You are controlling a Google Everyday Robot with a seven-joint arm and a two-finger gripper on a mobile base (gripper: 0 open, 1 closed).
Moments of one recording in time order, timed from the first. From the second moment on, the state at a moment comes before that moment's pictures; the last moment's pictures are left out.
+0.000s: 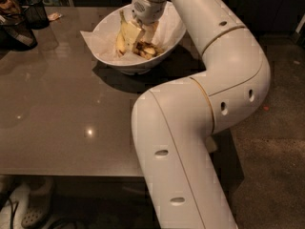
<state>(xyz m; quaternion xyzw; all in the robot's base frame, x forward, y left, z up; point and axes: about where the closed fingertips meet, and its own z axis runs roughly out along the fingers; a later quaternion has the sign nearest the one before) 0.736 0.021 0.893 -0.43 0.89 0.10 0.11</state>
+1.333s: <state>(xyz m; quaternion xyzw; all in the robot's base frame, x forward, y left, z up) 0.747 0.027 0.897 -0.44 0.88 0.08 0.14</state>
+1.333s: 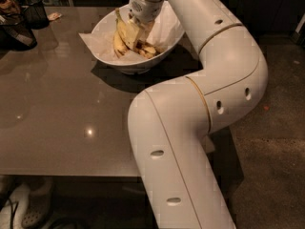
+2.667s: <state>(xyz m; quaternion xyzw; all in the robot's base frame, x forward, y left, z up) 0.729 0.013 0.963 -0.45 0.87 0.06 0.20</state>
